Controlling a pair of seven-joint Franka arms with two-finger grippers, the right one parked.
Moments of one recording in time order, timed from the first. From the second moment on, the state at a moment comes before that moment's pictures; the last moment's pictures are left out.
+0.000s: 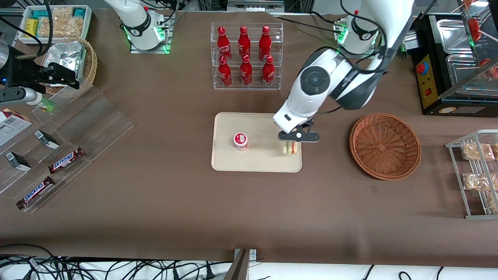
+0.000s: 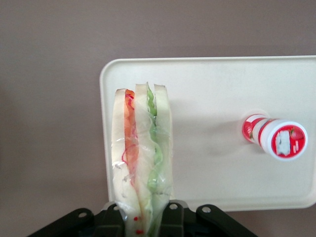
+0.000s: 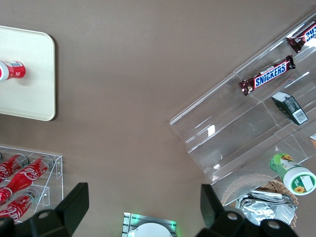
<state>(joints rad) -0.20 0.50 -0.47 -1.68 0.18 2.11 -0.70</state>
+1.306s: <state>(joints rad) -0.30 0.70 -0.46 -1.66 0.49 2.20 -1.02</state>
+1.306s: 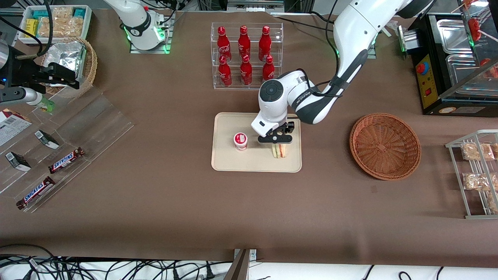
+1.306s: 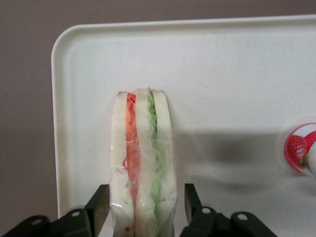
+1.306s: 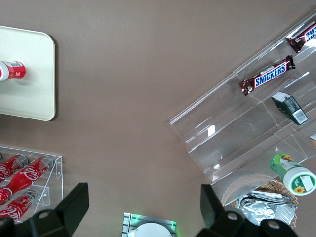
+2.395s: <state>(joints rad) -0.04 0.24 -0.46 -1.58 0.28 1.87 -0.98</state>
